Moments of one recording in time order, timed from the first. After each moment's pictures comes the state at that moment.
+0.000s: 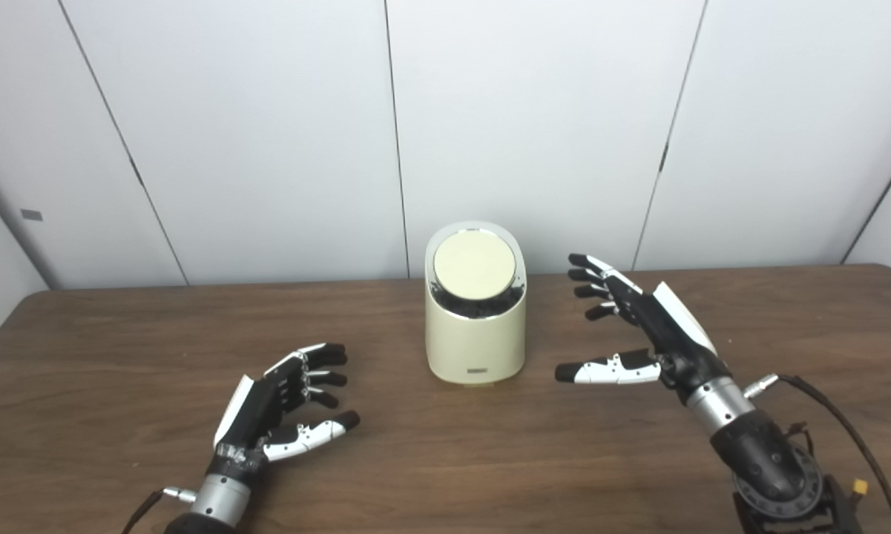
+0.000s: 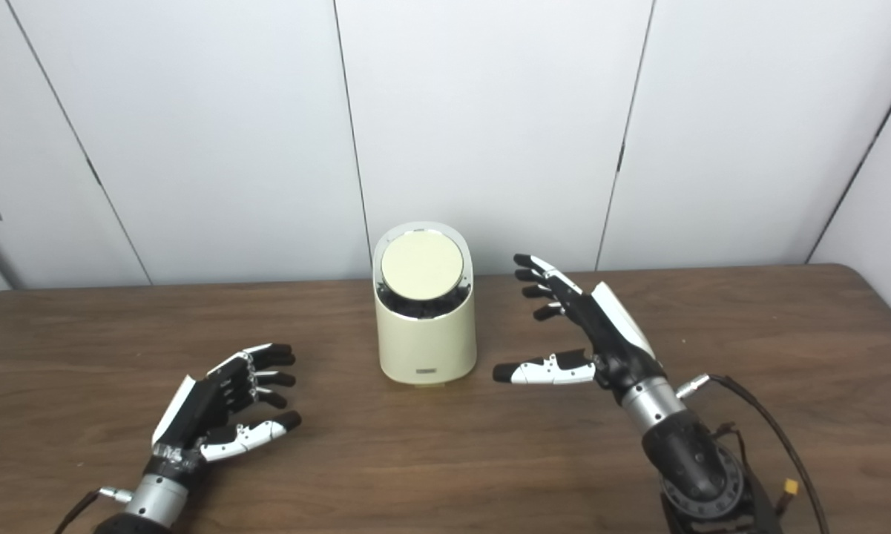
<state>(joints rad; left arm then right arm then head) -0.16 0.21 0.02 0.18 -0.05 -0.26 -0.20 -0.28 -0.23 0.02 -0.09 -0.29 0.02 0.22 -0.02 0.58</state>
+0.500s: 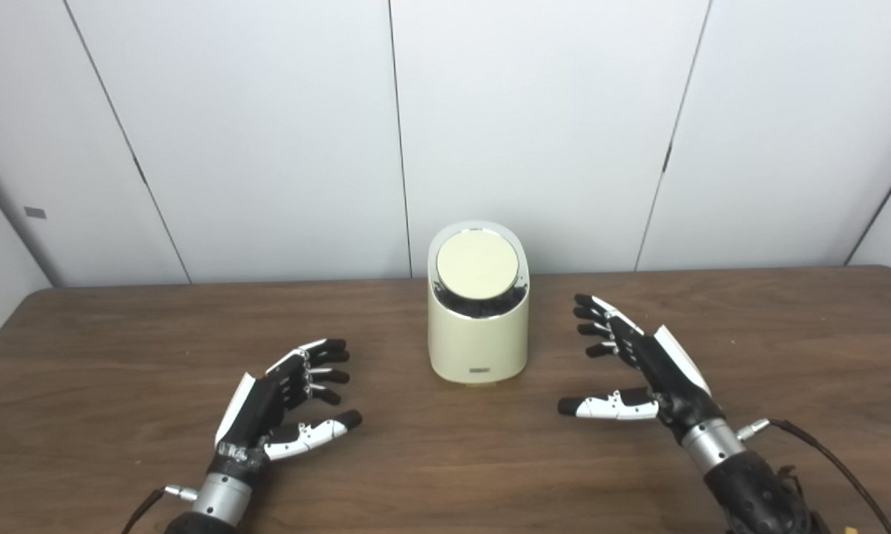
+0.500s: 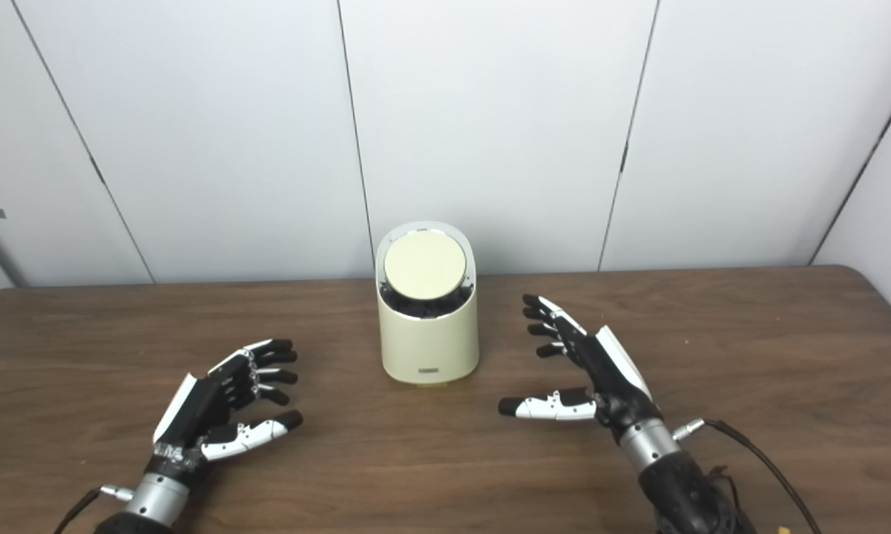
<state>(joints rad) -0.16 0.21 0.02 0.18 -0.05 -0.26 -0.21 -0.22 -0.24 0.03 0.06 -0.25 -0.09 0.16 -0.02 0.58</state>
